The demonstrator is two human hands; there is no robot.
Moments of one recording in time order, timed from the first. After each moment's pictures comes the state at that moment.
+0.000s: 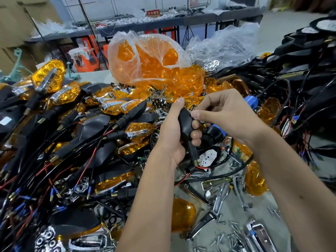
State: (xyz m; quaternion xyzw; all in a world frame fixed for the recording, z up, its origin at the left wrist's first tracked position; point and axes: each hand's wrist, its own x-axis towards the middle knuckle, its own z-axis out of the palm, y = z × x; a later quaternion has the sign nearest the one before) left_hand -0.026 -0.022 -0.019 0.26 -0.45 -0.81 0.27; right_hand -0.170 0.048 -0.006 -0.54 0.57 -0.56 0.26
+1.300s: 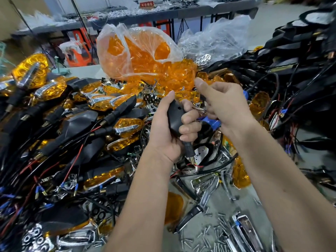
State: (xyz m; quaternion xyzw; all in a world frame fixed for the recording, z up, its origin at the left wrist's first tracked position) left_hand -0.029 -0.011 -0.015 0.09 -0.34 -0.92 0.20; right_hand -0.160 0.051 0.003 -0.32 0.64 -0.66 0.22
